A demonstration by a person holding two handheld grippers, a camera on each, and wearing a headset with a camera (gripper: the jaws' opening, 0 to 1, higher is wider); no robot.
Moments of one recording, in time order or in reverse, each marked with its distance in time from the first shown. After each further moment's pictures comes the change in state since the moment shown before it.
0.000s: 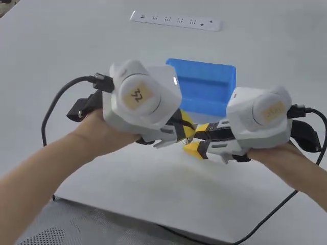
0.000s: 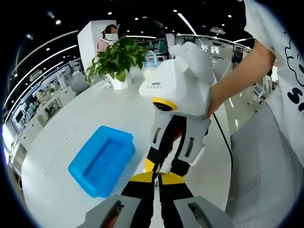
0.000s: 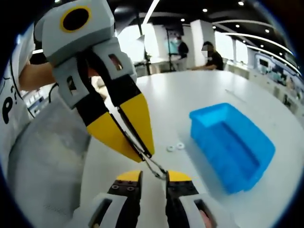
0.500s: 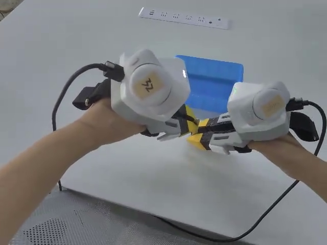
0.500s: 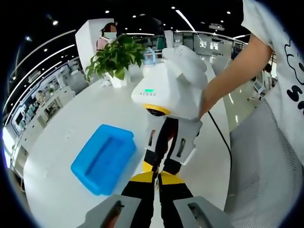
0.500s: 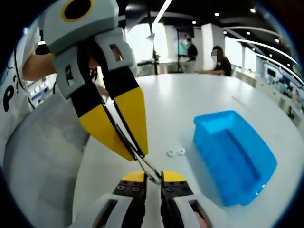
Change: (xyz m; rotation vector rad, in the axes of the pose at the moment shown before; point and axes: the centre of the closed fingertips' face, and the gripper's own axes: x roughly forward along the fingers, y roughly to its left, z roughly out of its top) left arm -0.010 0.004 -0.003 0.022 0.032 0.007; right arm 0.003 -0.001 0.009 -0.092 -0.005 0.016
